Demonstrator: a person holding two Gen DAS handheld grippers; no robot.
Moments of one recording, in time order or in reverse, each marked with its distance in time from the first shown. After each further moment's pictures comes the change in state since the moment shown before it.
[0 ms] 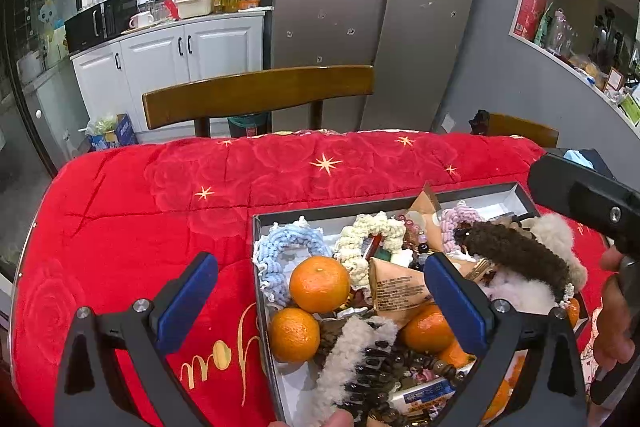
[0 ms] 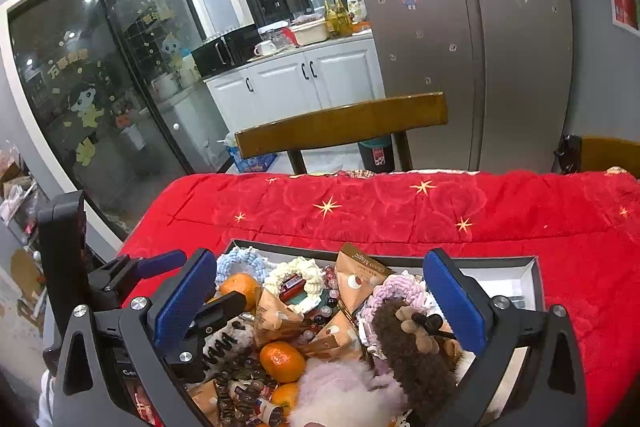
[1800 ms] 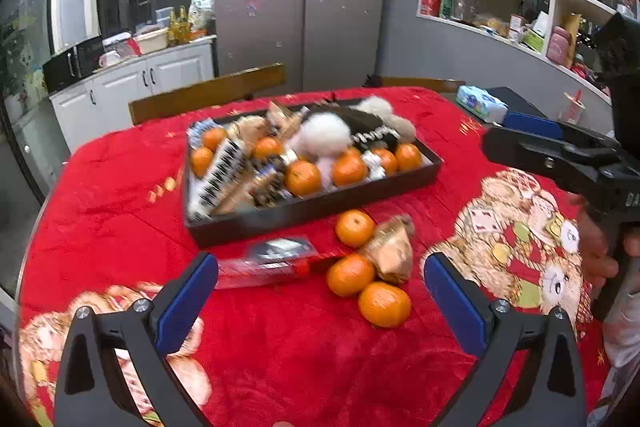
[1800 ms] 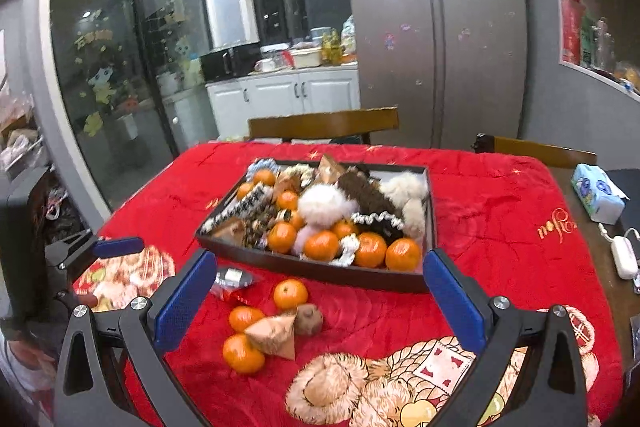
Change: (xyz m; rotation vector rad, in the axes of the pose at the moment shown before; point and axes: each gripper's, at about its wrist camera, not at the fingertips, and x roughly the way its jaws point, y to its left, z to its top) left arm -0.188 -0.105 -0.179 0.176 -0.057 -0.112; right arm -0.208 0.025 -0.149 -0.124 -0.098 -0.096
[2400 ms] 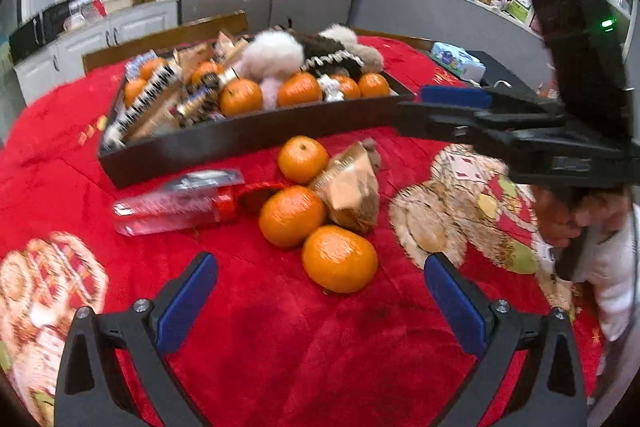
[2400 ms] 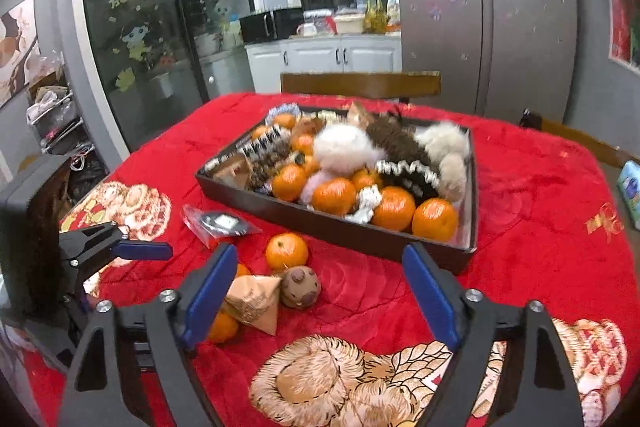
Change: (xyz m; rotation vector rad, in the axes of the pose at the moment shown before) left arm 0.059 -0.022 -0.037 -0.021 0.139 -0.141; right arm 0.057 -0.019 -0.035 -0.087 0.116 0.142
